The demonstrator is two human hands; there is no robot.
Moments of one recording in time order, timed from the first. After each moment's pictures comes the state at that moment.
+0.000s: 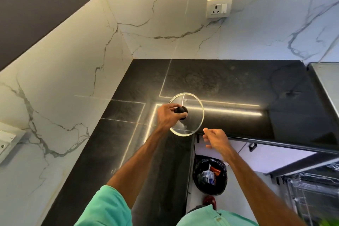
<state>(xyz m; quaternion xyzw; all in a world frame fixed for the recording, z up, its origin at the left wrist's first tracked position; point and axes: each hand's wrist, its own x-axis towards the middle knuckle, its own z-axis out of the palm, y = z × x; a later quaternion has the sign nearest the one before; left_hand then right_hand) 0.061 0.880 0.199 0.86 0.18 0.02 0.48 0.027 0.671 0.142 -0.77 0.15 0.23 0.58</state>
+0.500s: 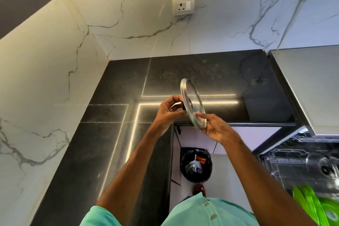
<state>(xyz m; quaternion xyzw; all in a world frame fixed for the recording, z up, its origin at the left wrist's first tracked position) 0.015 0.795 0.226 0.66 -0.04 -0.11 0.75 0.011 0.586 0.196 -0.41 0.19 0.31 0.84</state>
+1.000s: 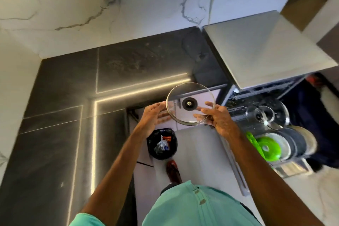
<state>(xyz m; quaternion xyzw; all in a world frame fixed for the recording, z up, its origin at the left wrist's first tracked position) -0.071 0.659 0.190 0.63 0.04 -0.29 0.72 -0.132 0.401 0.170 -0.53 0.27 0.11 0.80</state>
